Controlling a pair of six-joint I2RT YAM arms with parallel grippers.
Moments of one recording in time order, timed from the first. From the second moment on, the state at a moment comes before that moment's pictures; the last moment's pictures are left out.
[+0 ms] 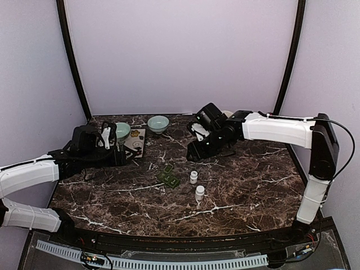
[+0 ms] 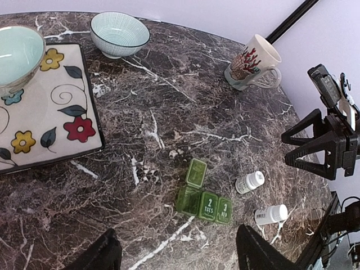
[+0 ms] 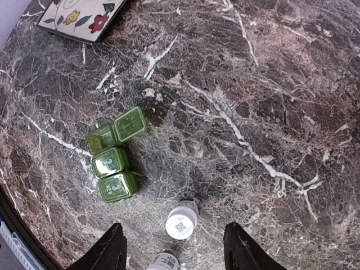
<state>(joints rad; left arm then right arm) -0.53 1.07 0.62 -0.09 0.16 -0.50 0.85 1.82 1.47 -0.64 -0.07 0.32</state>
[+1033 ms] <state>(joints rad) -0.53 1.10 0.64 -0.12 0.18 -0.49 0.87 1.93 1.47 -0.70 -0.14 0.32</state>
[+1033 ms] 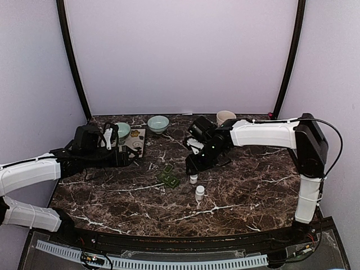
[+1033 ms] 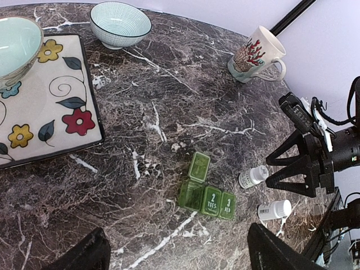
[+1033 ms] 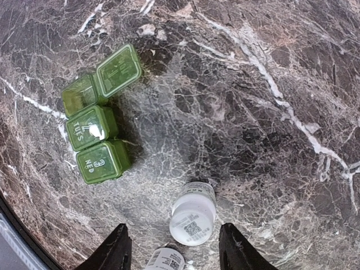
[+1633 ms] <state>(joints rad) -0.53 1.10 0.64 -0.12 0.18 -0.49 0.87 1.98 1.47 -0.70 -0.13 0.30</state>
